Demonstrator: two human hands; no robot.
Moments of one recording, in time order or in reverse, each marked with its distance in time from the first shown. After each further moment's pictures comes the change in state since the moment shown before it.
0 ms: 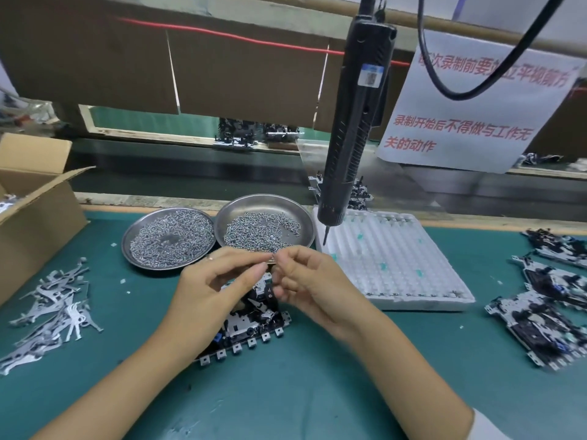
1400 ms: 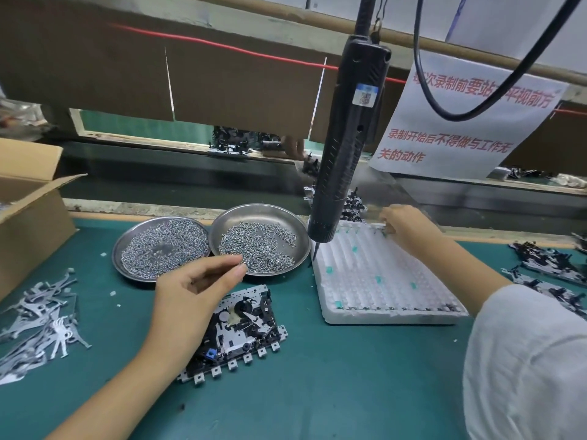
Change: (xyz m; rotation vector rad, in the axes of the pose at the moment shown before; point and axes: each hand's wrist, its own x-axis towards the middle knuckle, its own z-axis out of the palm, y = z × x) left_hand 0.009 0.000 -0.001 -0.086 0.245 -0.106; right_hand 0.055 -0.087 -0.188 -2.026 0.440 -0.110
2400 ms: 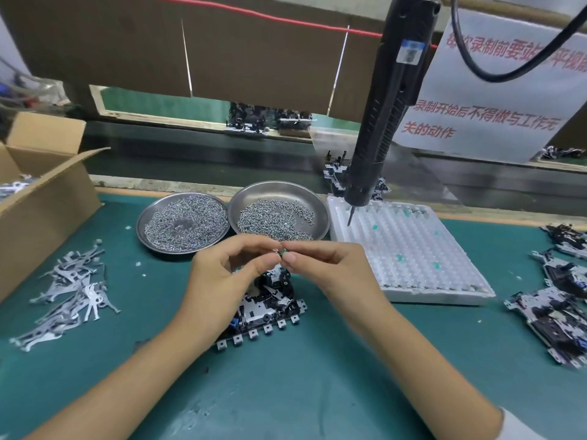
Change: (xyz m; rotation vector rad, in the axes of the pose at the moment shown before) left_hand -0.006 -0.004 0.001 0.031 -0.180 0.078; right_hand -0.108 -0.188 -0.031 1.782 -0.121 0.135
